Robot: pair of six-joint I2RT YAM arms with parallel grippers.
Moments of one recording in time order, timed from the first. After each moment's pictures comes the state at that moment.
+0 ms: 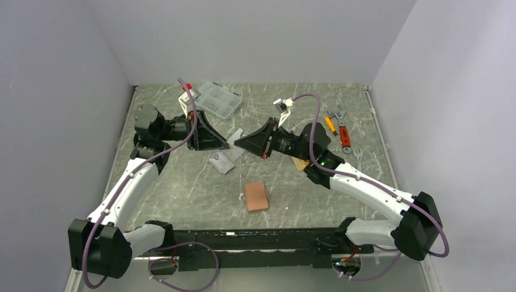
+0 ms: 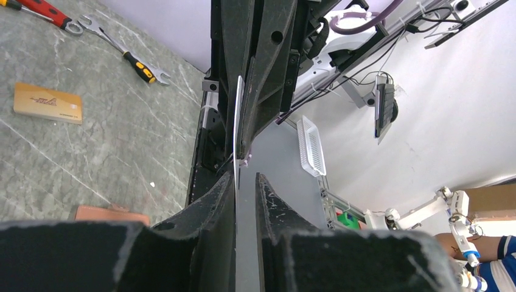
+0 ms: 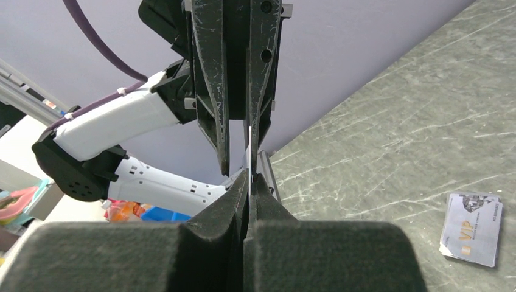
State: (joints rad) left arm -0.20 1.12 0.89 0.47 1.37 -0.96; right arm 0.78 1.20 0.88 0.50 -0.48 0.76
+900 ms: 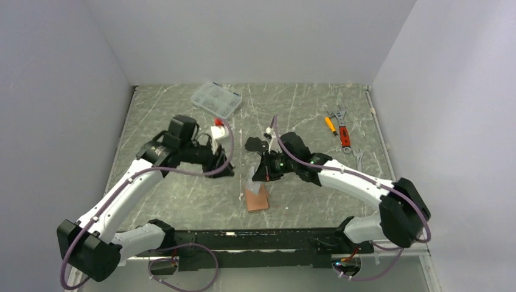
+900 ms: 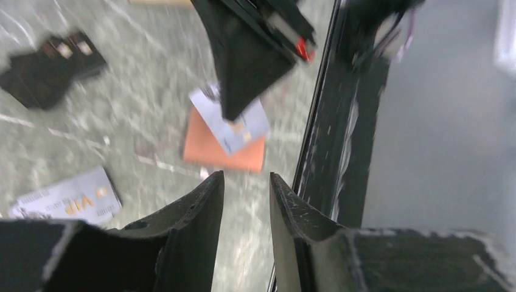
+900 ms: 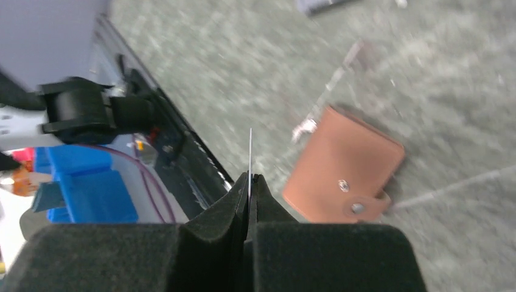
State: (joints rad) left arm -0.41 1.11 1.06 -0.62 0.90 0.19; right arm 0.75 1.29 0.79 -0.08 -0.44 0.61
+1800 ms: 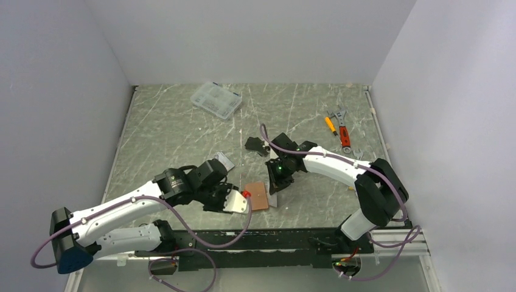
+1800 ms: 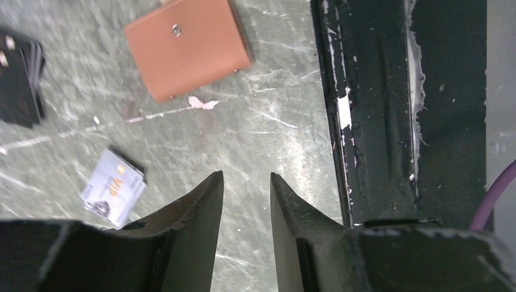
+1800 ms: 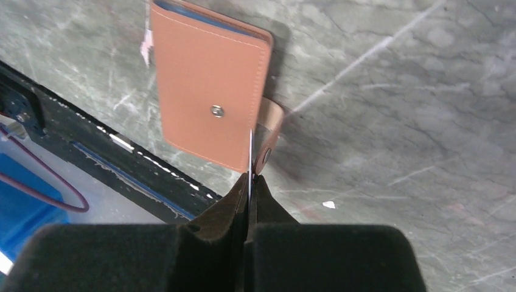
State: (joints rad) left arm -0.99 1.00 0.87 -0.86 0.26 0.71; right arm 0.73 1.57 0.99 -0.65 -0.31 0.46
